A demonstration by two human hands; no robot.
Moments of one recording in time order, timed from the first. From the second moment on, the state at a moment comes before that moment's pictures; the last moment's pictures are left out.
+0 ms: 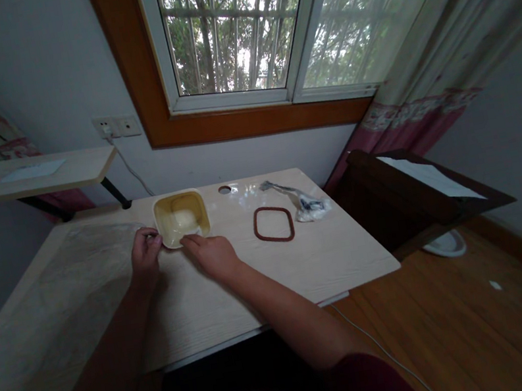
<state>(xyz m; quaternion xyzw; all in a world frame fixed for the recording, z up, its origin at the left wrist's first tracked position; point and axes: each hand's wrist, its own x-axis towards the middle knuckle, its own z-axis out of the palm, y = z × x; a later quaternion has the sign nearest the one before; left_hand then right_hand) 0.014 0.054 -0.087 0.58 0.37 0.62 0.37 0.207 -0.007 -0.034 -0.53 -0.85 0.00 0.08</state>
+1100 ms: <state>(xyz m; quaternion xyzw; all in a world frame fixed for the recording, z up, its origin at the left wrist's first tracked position) 0.021 0.059 -0.084 0.53 0.42 0.62 0.40 0.204 -0.011 -0.014 -0.52 -0.85 -0.04 0.11</state>
